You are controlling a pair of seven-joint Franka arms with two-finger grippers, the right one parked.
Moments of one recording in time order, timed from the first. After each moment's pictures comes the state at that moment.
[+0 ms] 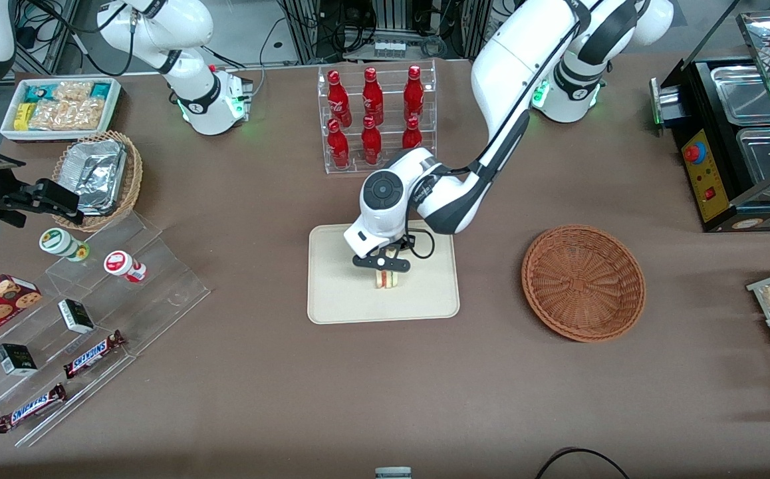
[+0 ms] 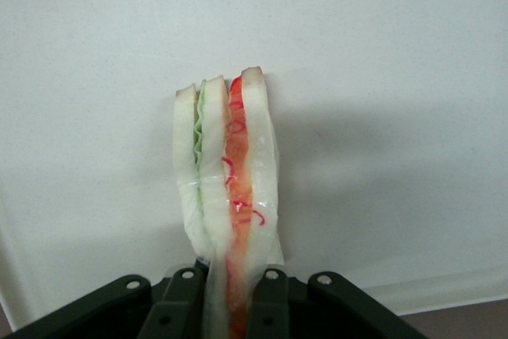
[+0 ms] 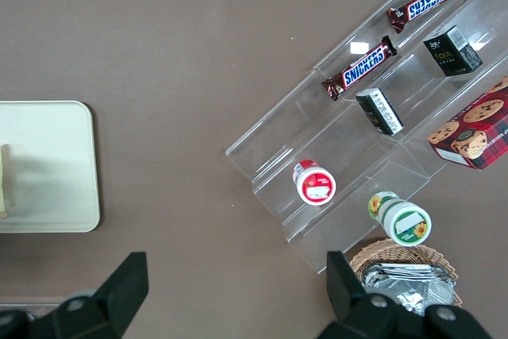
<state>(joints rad) -0.68 0.77 -0.18 -1.46 0.07 2.18 -0.73</state>
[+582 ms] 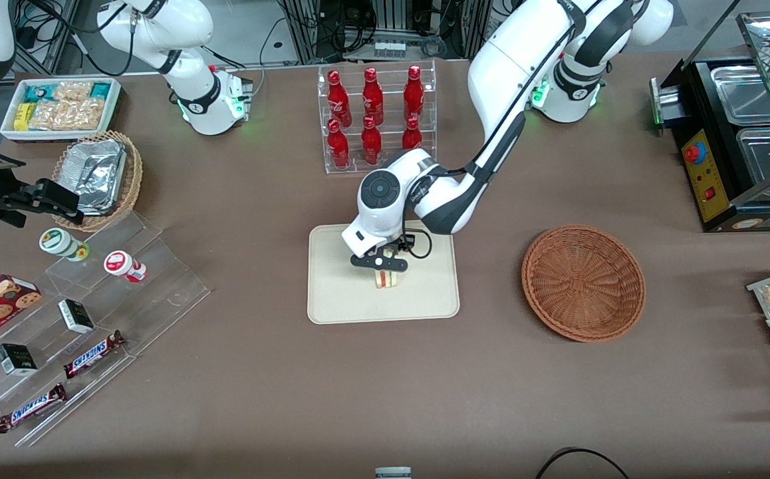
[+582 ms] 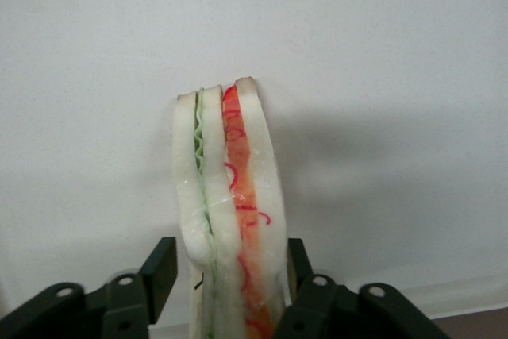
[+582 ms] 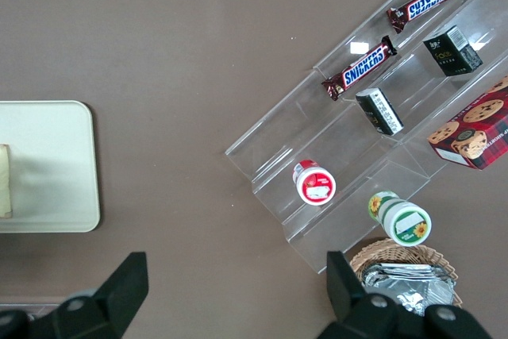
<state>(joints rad) -0.69 0.78 -0.17 -1.45 0.08 2.21 -0.75</state>
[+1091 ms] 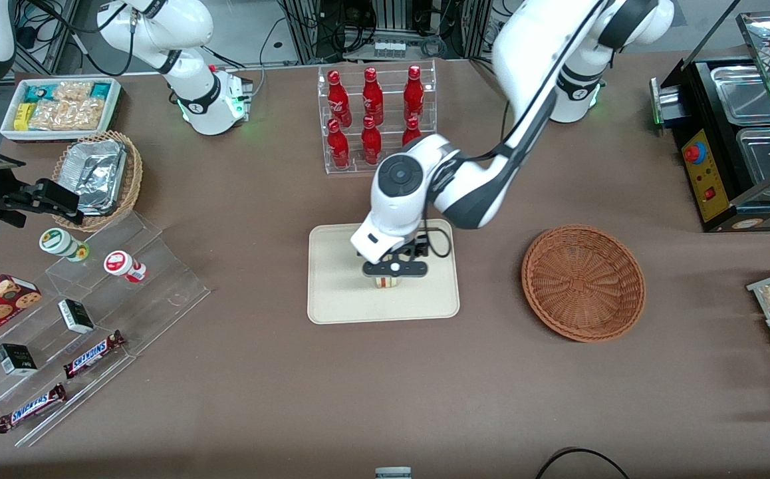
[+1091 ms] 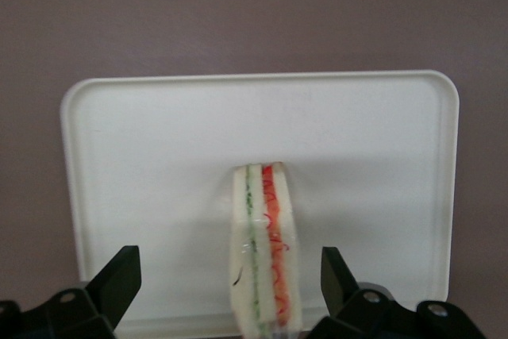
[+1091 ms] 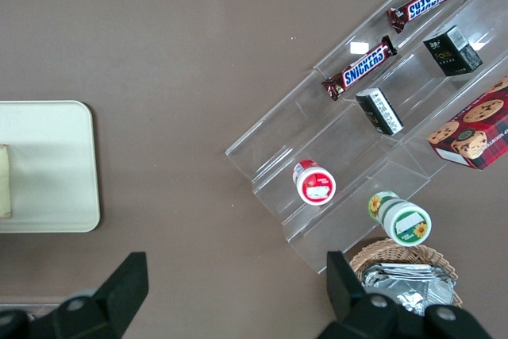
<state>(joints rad) -0.62 0.62 -0.16 -1.42 0.08 2.09 -0.80</state>
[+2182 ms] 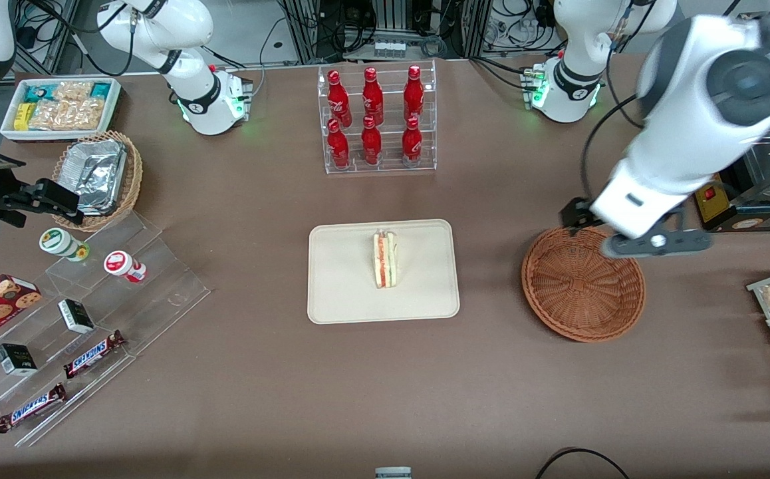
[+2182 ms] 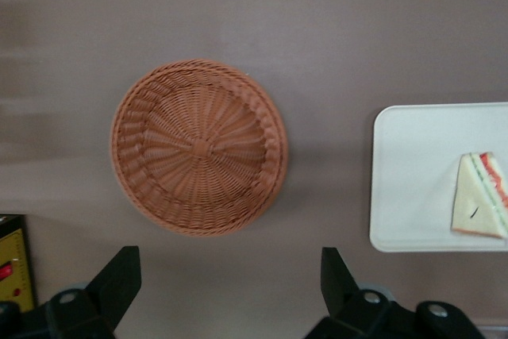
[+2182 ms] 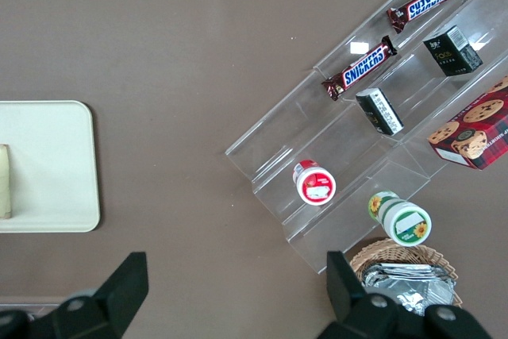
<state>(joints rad) -0.14 0.13 -0.15 -1.53 0.06 1.61 -0.28</state>
